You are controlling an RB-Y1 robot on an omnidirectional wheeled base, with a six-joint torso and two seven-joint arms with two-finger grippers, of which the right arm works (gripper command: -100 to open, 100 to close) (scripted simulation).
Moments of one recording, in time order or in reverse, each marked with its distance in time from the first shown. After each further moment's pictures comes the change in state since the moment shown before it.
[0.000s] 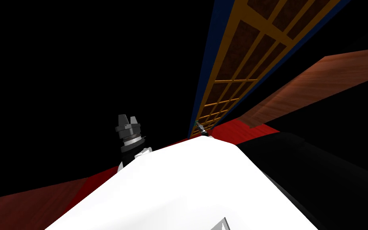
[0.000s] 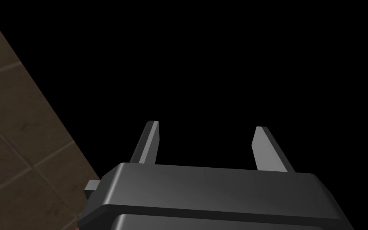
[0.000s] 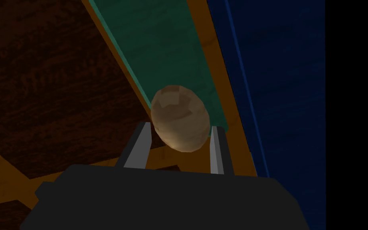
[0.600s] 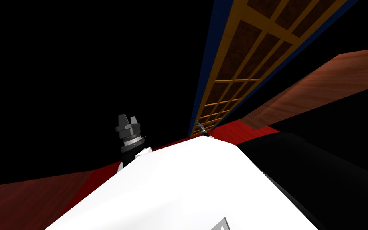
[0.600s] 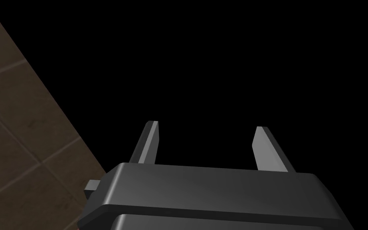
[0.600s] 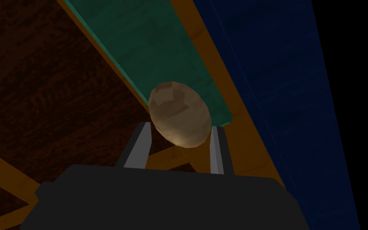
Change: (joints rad) arm -0.004 -0.003 0.013 -0.001 -0.046 0.010 -0.139
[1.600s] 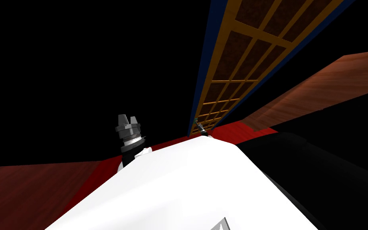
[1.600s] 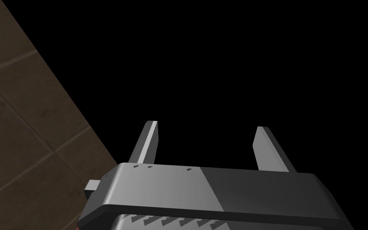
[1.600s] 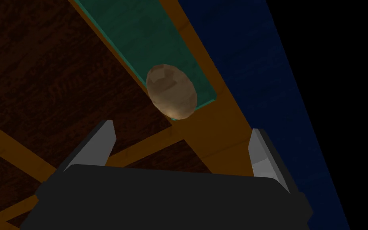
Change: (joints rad) arm -0.015 0.009 0.018 0.006 -0.050 0.024 -0.006
